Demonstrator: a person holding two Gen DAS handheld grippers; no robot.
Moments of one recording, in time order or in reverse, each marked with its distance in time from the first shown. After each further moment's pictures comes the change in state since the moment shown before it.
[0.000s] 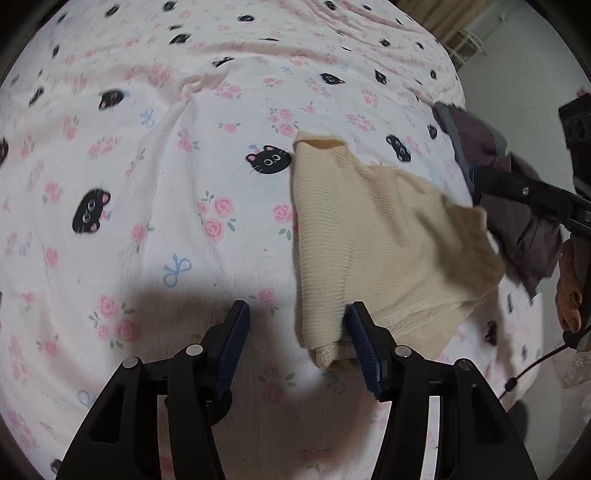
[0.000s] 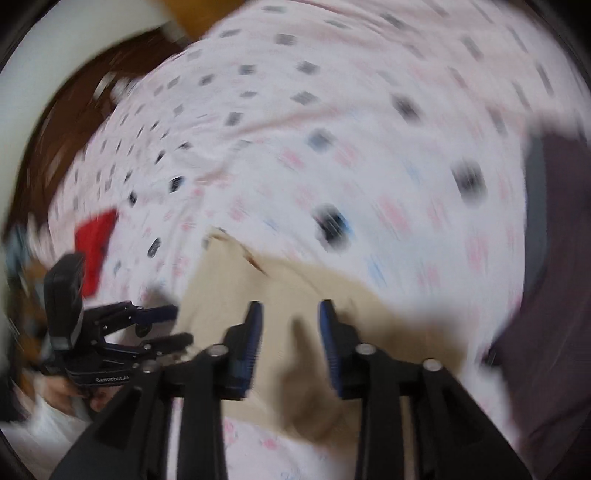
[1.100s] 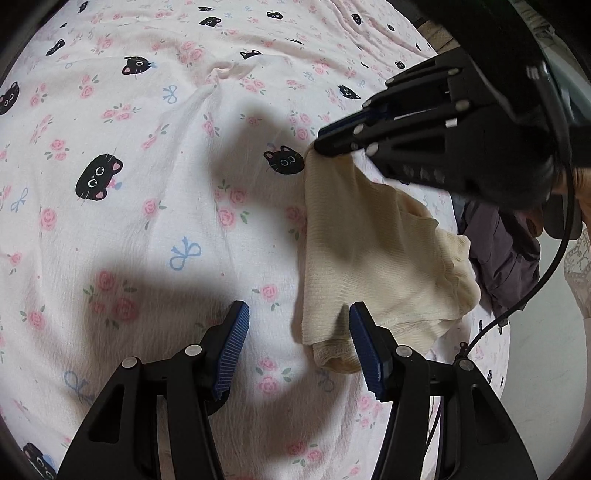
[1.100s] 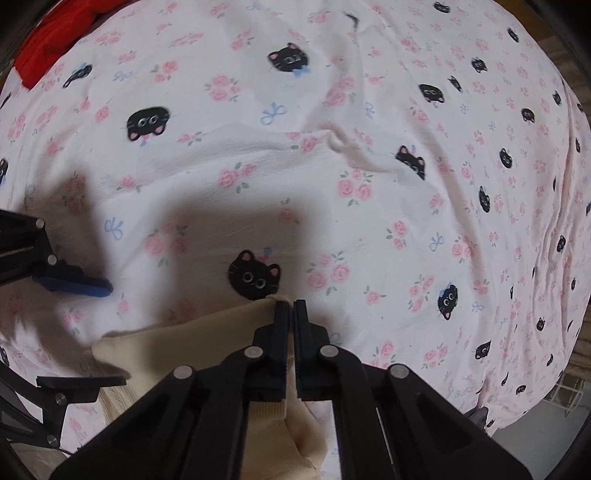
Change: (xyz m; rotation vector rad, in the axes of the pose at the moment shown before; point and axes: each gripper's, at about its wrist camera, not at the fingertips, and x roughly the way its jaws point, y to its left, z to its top) left arm 0.005 -0.003 0.003 -0.088 -0.011 -0.065; right arm 0.150 0.145 0.066 -0.840 0.459 -0.361
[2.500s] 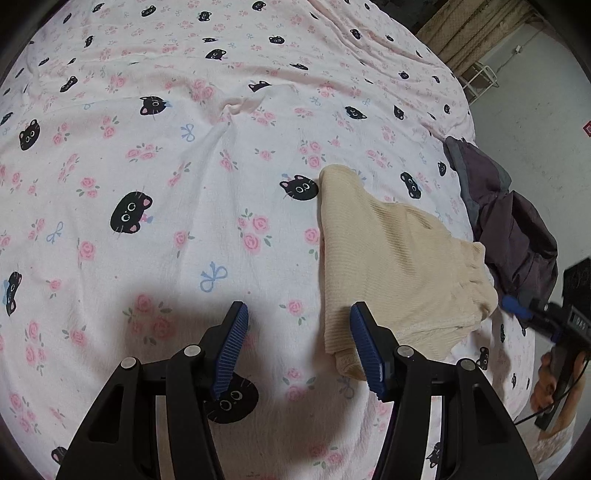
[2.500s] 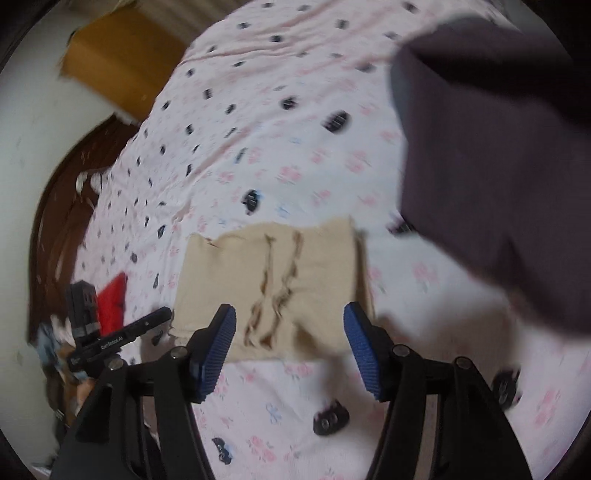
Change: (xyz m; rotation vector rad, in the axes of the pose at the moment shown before) left arm -0.024 0.012 0.000 0.056 -0.077 0.108; right arm -0.013 -0.021 -0.362 1.357 -0.575 0.531
